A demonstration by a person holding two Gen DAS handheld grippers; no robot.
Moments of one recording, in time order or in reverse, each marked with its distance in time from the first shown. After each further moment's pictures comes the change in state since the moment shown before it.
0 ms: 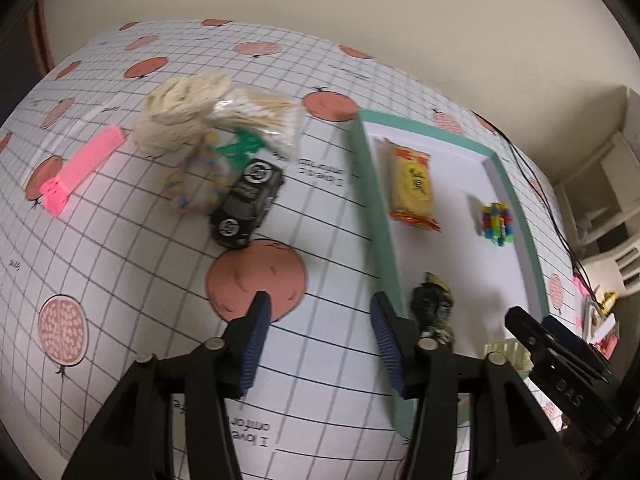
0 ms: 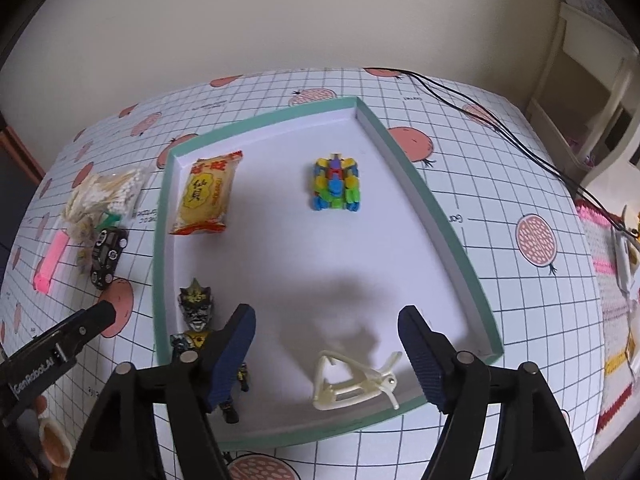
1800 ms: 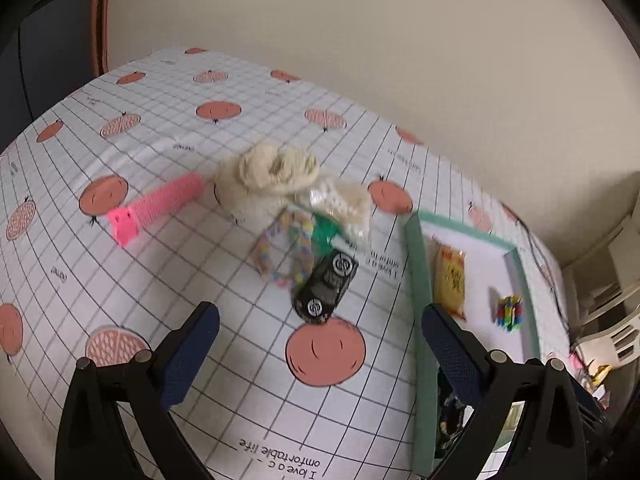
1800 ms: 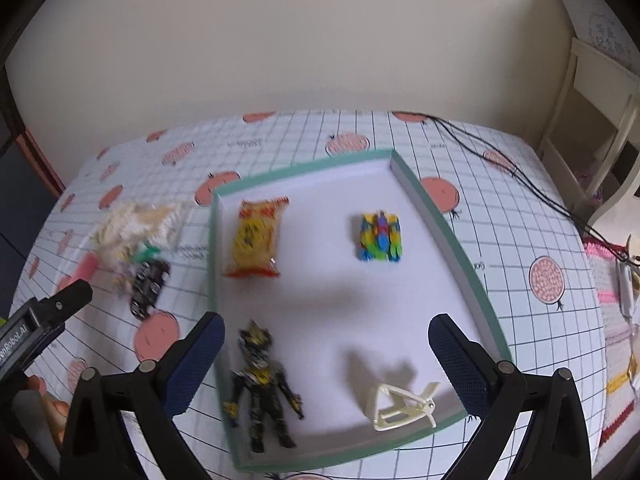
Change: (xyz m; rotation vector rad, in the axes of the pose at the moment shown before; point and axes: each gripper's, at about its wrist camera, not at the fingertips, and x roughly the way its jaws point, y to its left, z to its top) left arm -0.046 0.056 0.022 -0.160 -0.205 0.022; right arm -0.035 0.036 0.023 0.043 -0.129 0.035
